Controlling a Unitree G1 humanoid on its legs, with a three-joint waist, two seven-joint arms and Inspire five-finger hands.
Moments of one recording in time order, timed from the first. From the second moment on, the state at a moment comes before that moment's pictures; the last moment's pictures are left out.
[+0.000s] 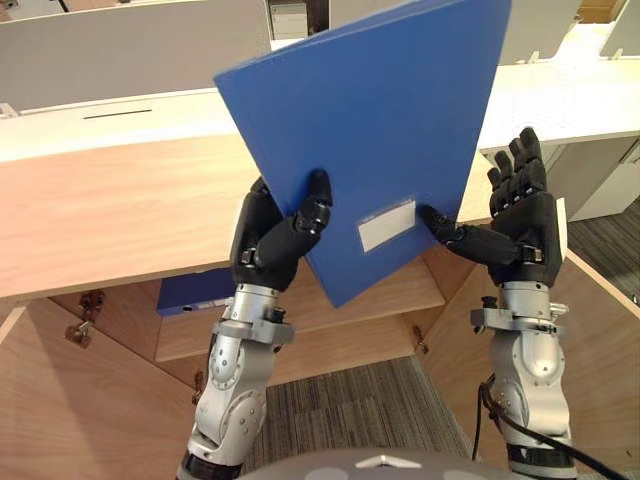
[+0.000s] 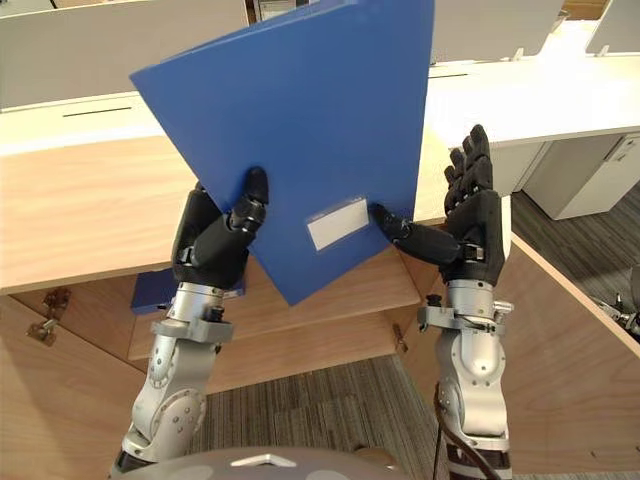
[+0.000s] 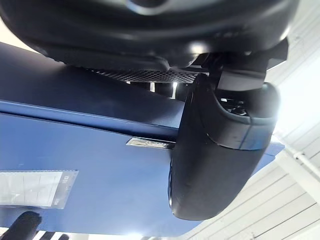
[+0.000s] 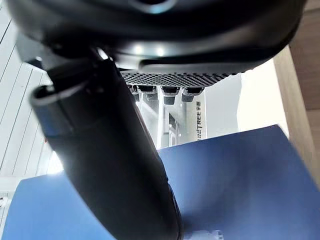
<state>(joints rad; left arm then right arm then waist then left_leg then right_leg) 0.13 0.13 -0.28 -0.46 -0.60 -0.19 0.00 0.12 -0.16 -0.10 -0.36 0.24 -0.21 -0.06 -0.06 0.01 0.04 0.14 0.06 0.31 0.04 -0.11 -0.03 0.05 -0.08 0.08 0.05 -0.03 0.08</state>
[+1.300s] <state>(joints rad) -0.08 0.26 -0.10 -0.13 -0.73 -0.25 -0.22 -0.20 -0.44 0.10 0.06 0.53 -0.10 0.37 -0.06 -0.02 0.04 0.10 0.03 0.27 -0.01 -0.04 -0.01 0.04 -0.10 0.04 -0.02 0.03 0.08</state>
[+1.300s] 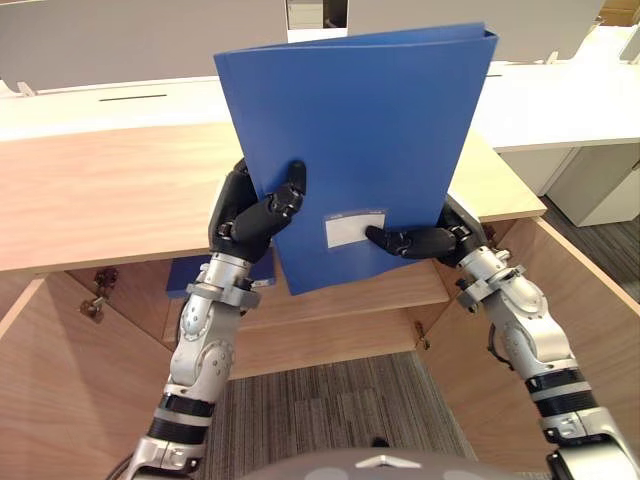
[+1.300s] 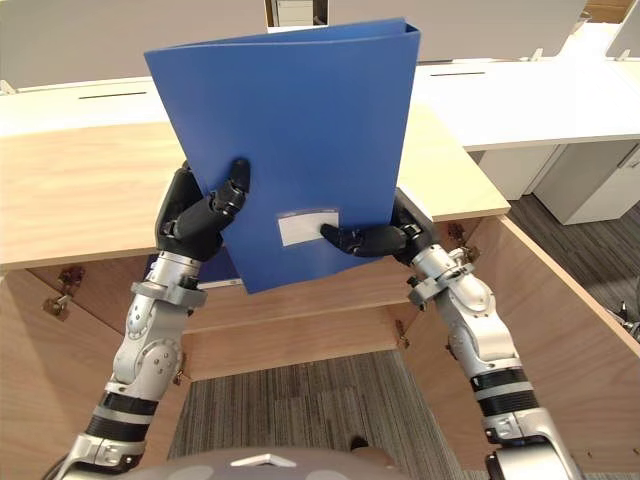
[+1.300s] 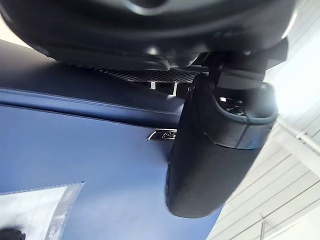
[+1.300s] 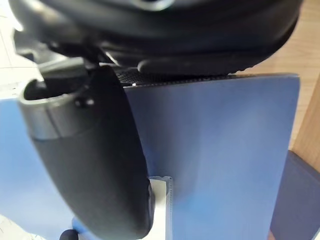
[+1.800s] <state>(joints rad) 0.14 0.05 -0.01 -0.41 -0.46 -0.30 -0.08 -0.16 -0.13 0.01 -0.18 0.47 -0.16 0.21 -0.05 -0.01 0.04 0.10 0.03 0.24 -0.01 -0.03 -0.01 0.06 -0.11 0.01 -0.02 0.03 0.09</state>
